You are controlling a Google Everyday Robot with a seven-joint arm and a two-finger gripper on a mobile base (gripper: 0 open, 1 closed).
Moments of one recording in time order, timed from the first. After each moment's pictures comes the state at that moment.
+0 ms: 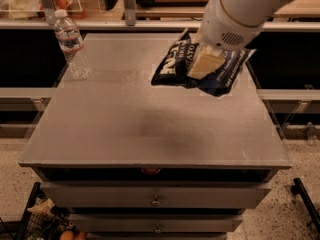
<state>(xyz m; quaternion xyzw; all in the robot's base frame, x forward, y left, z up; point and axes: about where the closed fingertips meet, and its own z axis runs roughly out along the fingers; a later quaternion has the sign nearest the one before) 0.524 -0.095 0.983 -0.64 0.72 -0.04 0.27</state>
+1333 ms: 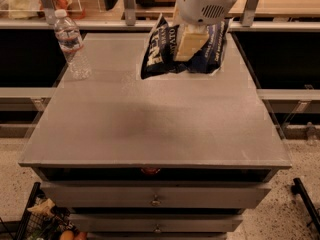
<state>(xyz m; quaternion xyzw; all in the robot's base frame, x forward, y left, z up) 0.543 -0.056 1.011 -0.73 0.63 -0.08 0.24</state>
